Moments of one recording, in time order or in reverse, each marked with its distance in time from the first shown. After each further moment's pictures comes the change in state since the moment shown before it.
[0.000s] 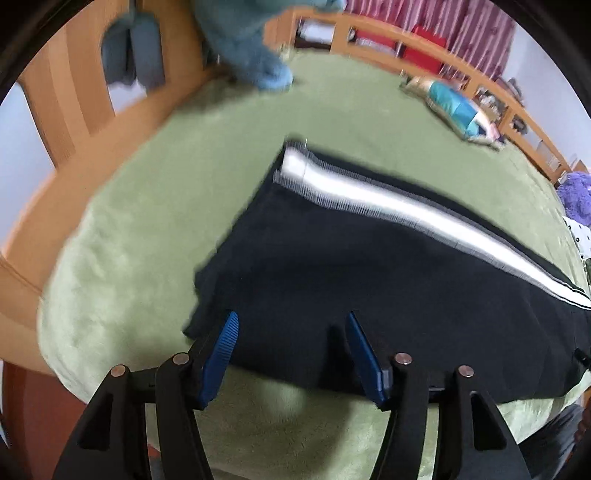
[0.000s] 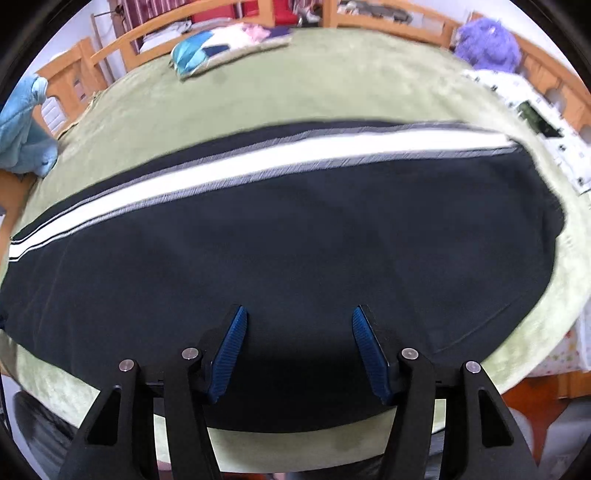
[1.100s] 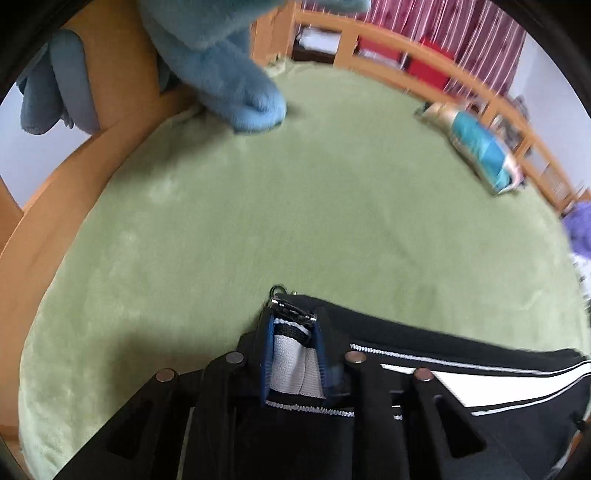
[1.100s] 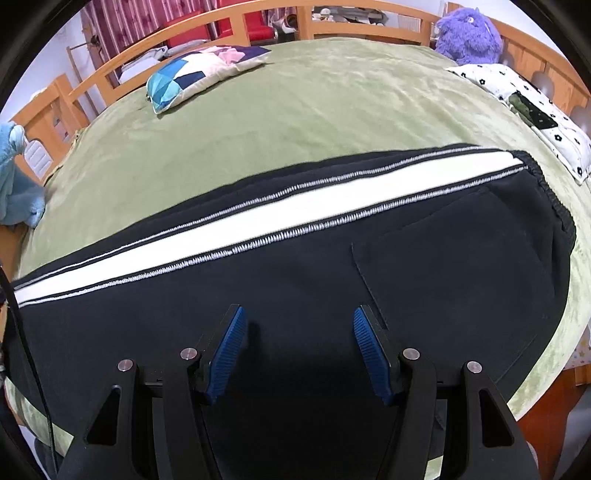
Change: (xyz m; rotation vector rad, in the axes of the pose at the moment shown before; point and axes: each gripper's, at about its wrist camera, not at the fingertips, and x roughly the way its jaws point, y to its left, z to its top) left arm 0.115 -0.002 0.132 -0.025 0.012 -0.005; right arm 0.025 -0.002 0.050 0.112 -0.021 0.022
